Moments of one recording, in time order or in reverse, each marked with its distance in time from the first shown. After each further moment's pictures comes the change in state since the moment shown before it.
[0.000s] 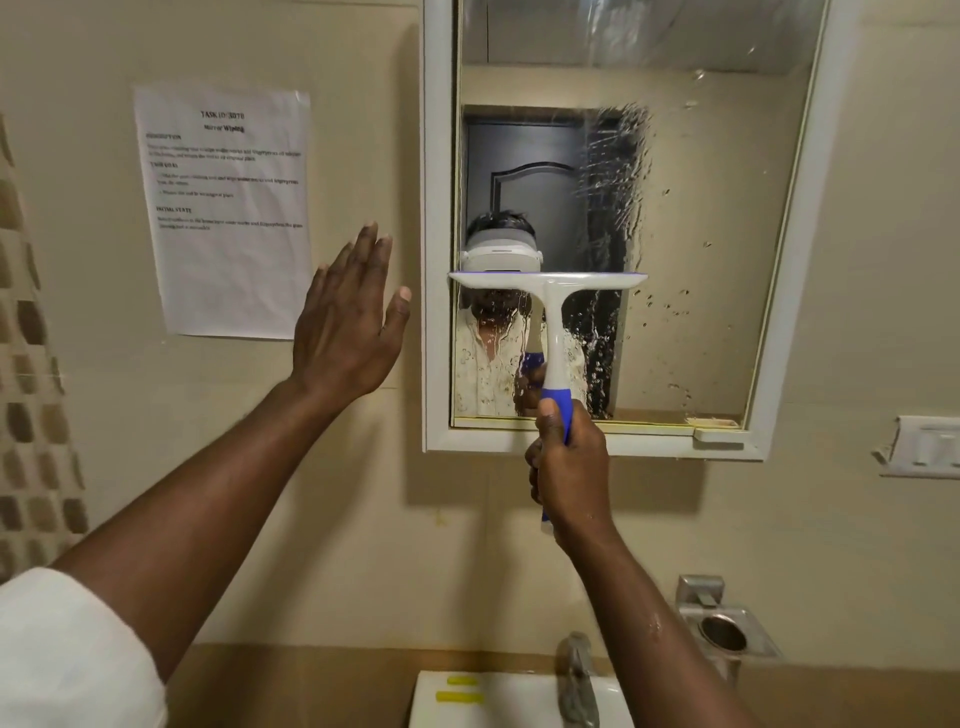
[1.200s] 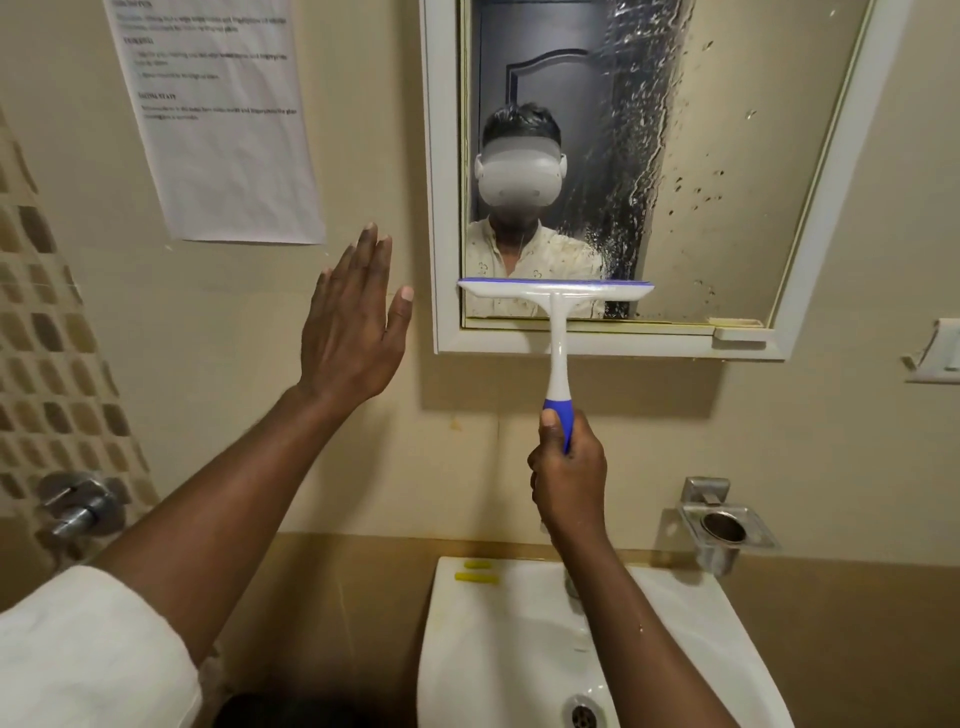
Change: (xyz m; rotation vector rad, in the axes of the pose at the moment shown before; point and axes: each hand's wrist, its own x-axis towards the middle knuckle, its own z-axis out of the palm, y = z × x) left_hand -0.090 -0.008 0.029 -0.021 -0.116 -0.077; right_hand -0.078 0.068 -0.004 -0.066 0.042 0.145
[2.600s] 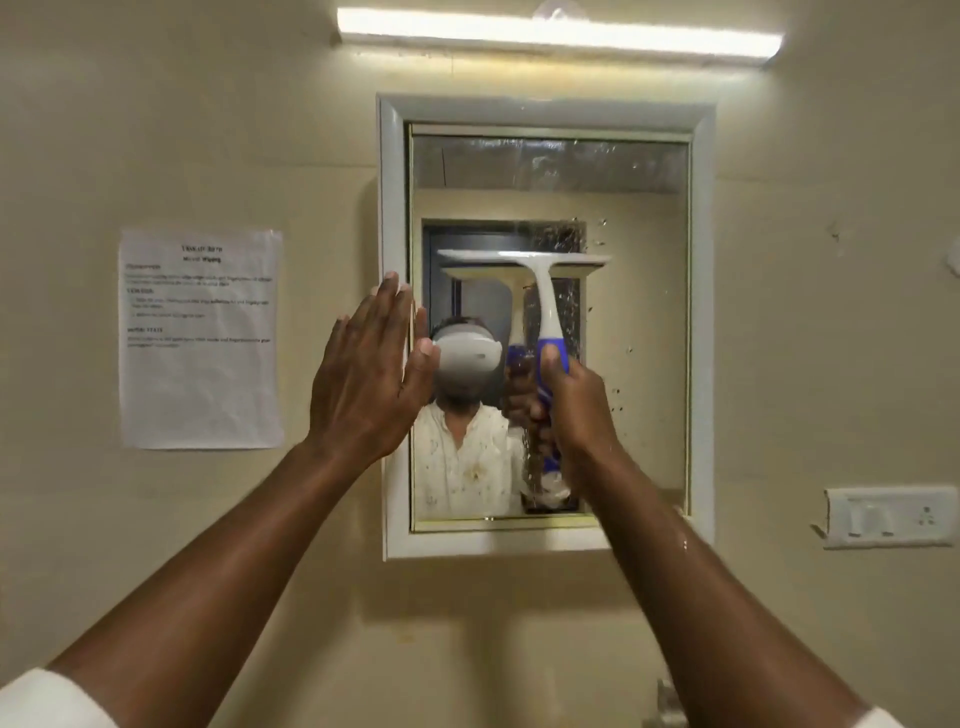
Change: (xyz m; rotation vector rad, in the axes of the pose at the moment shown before) left_hand 0.115 0.085 -0.067 -0.064 0.258 0.223; right_hand 0.127 -0.206 -0.045 0.250 -0.159 -0.182
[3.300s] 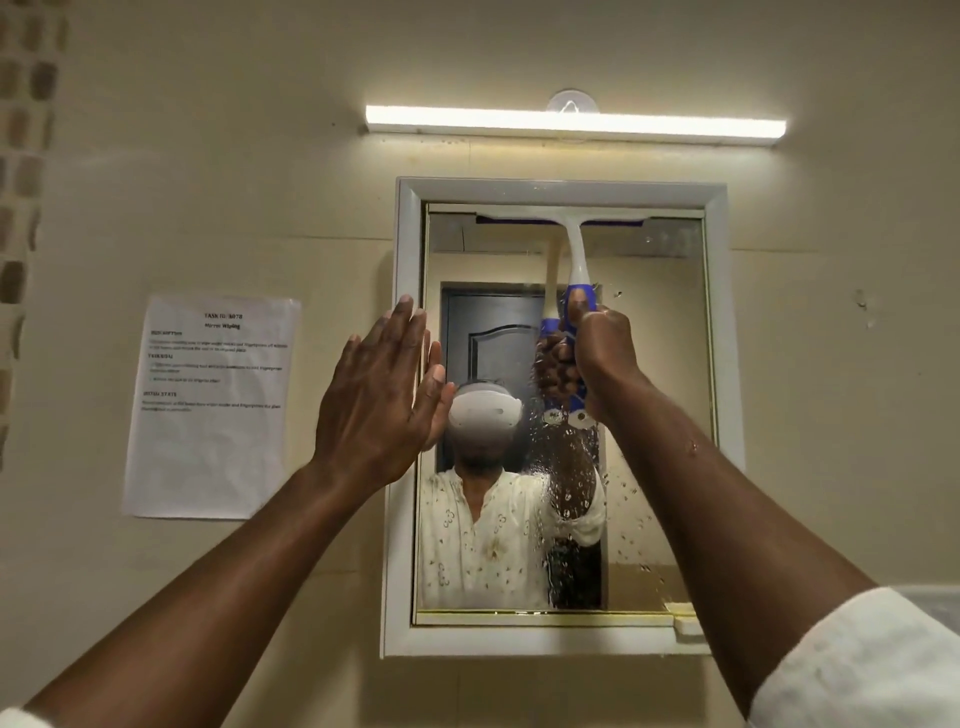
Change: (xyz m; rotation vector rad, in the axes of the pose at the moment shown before) left_hand 0.045 -0.003 -0.005 0.099 0.041 0.031; right_hand 0.105 -0.073 0.002 -0.037 0.132 -0.115
